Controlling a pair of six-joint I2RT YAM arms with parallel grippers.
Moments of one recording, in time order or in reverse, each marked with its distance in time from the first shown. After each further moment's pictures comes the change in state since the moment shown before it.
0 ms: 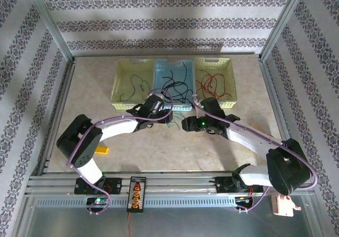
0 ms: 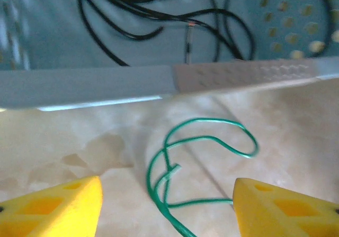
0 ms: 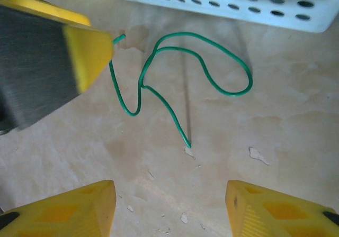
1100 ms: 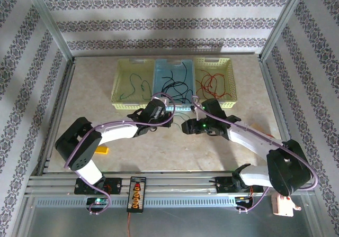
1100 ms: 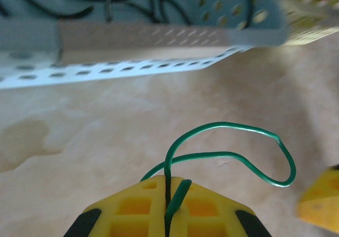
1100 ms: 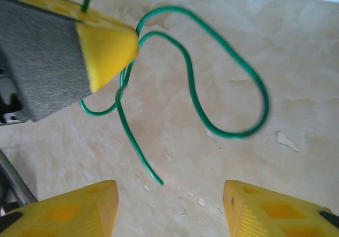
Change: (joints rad) left arm -0.054 -0.055 -0.086 0.176 0.122 -0.063; right arm -0.004 0.009 -0.013 -0.010 -0.117 -0.035
